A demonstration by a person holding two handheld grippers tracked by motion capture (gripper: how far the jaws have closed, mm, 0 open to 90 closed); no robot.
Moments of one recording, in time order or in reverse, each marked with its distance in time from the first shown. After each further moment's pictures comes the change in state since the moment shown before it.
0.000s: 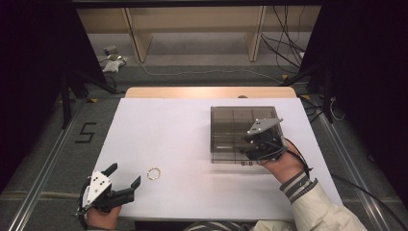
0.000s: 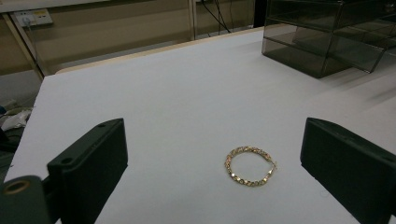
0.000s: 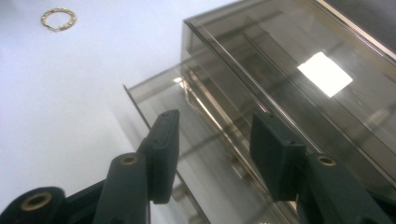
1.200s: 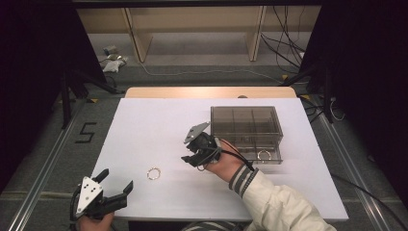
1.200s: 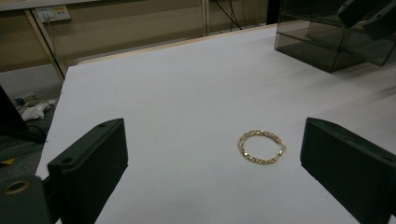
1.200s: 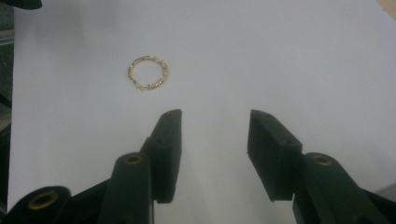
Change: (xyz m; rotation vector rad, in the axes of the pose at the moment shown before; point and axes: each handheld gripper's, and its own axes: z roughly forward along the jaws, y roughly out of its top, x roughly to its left) left arm 0.005 -0.007 -0.022 0.003 0.051 -0.014; right arm 0.084 0.085 0.103 0.017 0.214 -0.182
